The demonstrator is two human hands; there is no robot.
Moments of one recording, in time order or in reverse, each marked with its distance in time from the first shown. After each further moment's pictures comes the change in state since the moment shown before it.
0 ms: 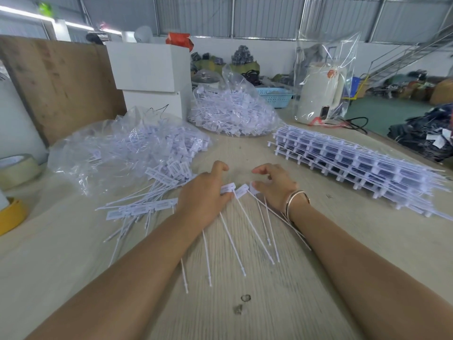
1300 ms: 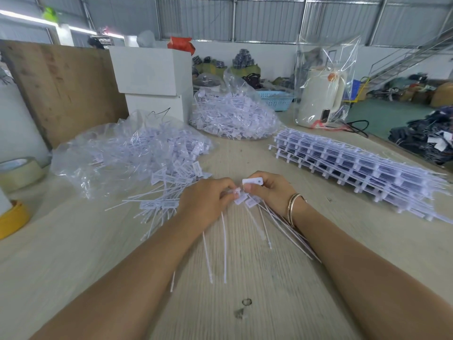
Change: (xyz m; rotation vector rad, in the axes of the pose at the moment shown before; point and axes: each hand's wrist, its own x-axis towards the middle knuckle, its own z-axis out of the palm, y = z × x) left_hand -0.002 -0.001 -0.003 -0.096 -0.059 -0.011; right_hand -0.007 -0.004 0.001 0.484 -0.201 -0.183
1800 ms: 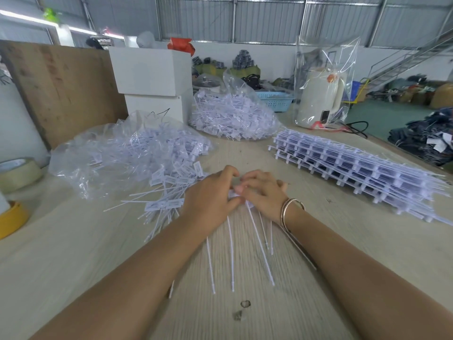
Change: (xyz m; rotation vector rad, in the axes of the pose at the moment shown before) left_hand -0.001 0.017 -0.002 0.079 0.066 0.095; right_hand -0.003 0.000 0.010 -0.514 0.013 -0.048
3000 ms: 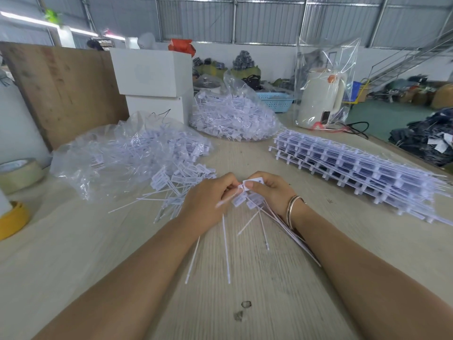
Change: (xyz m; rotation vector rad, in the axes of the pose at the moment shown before) left_hand 0.002 -0.014 0.005 -0.178 -0.025 0.010; right_hand 0.002 0.001 -0.008 0.655 0.011 0.093
